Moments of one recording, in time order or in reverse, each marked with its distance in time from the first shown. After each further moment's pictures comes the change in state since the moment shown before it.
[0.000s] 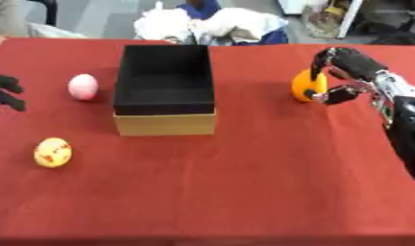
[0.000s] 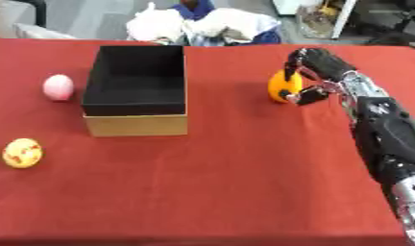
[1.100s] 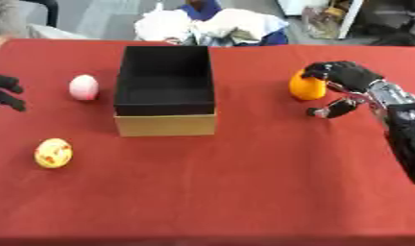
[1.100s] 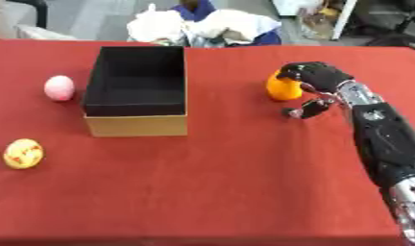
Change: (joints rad) left arm 0.000 0.000 0.000 0.000 0.001 0.000 0.000; right arm -0.001 0.007 -0.027 0.068 0.157 0.072 0.102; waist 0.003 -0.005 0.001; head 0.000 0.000
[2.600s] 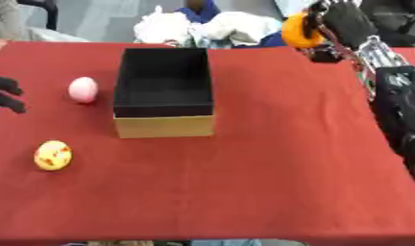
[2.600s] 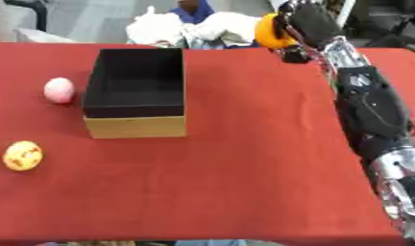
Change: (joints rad) left arm 0.001 0.000 -0.012 0.000 0.004 0.005 -0.005; right arm -0.177 0.079 0.029 -0.150 -0.055 0.002 -0.304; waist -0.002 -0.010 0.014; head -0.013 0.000
